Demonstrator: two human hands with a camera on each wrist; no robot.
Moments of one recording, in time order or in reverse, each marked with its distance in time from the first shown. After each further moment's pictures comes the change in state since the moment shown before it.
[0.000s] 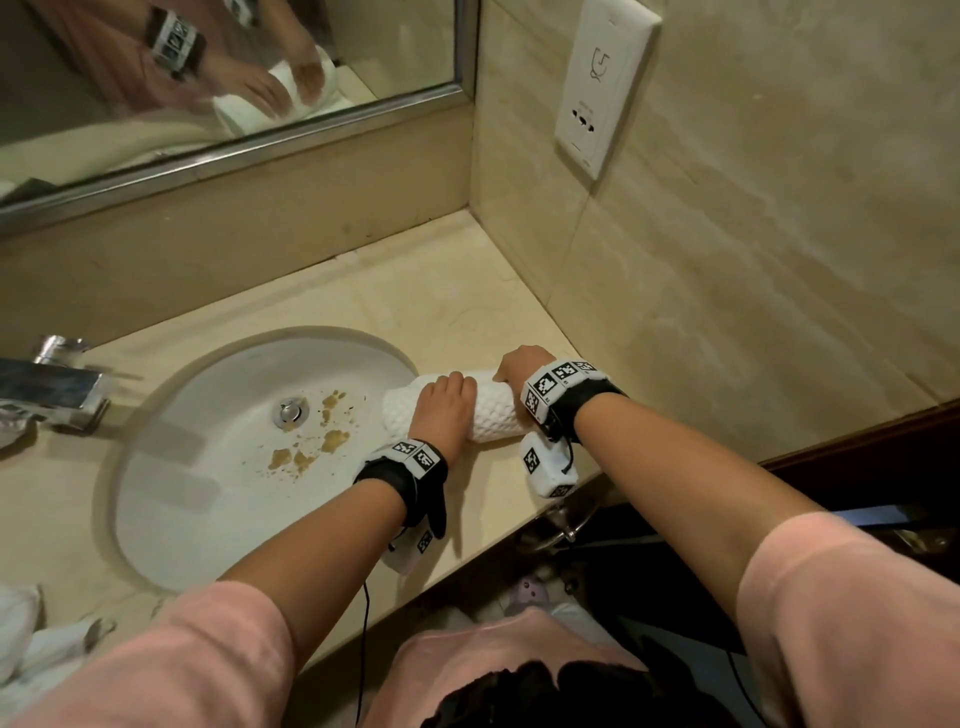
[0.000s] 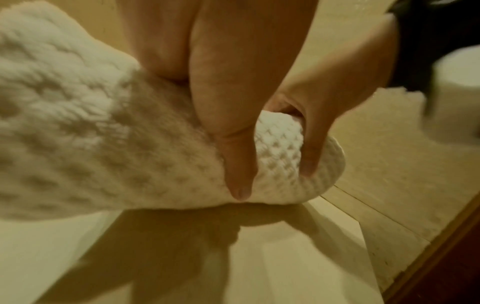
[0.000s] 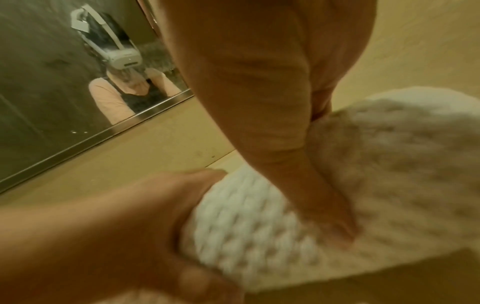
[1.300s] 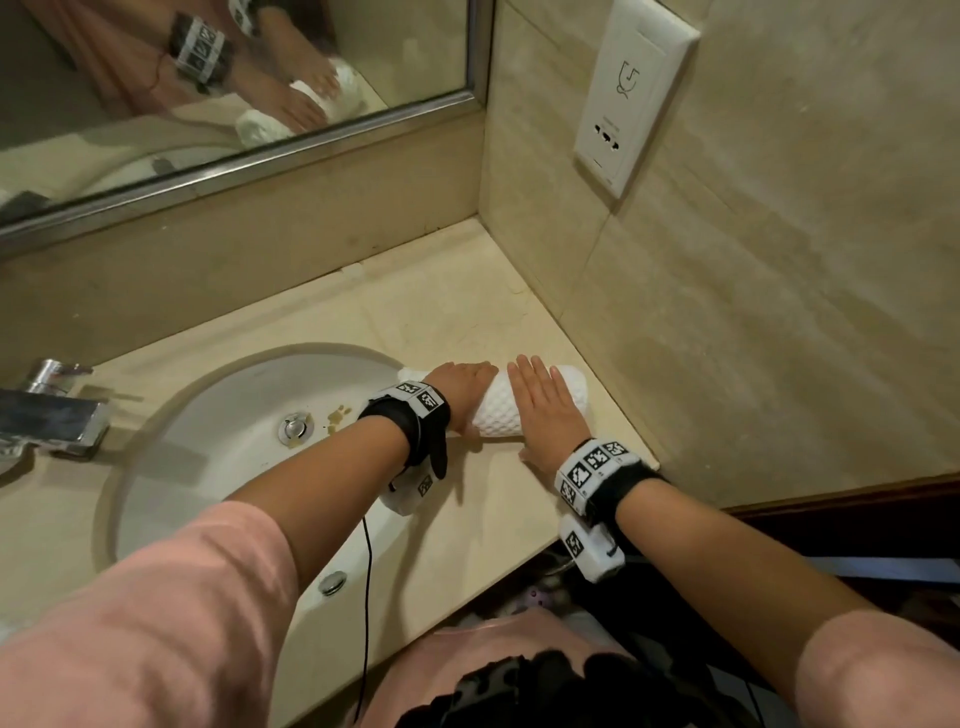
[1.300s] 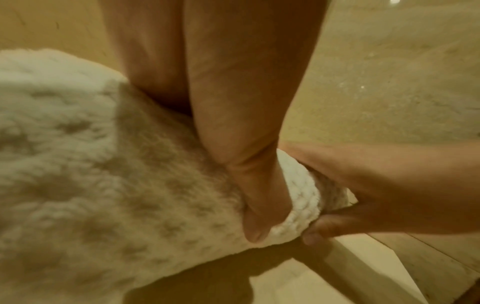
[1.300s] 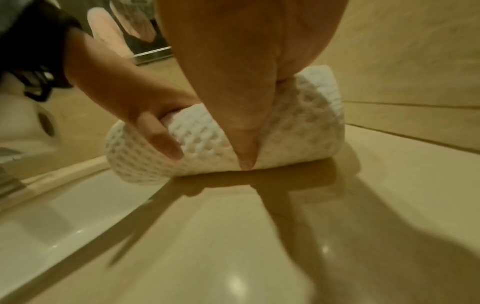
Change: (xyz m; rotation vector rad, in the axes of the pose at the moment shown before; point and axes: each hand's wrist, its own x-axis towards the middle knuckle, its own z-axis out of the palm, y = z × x) left_hand 0.068 -0.036 -0.028 0.003 -0.245 0.249; right_hand 0.012 0.002 0.077 -0.108 0.350 0.086
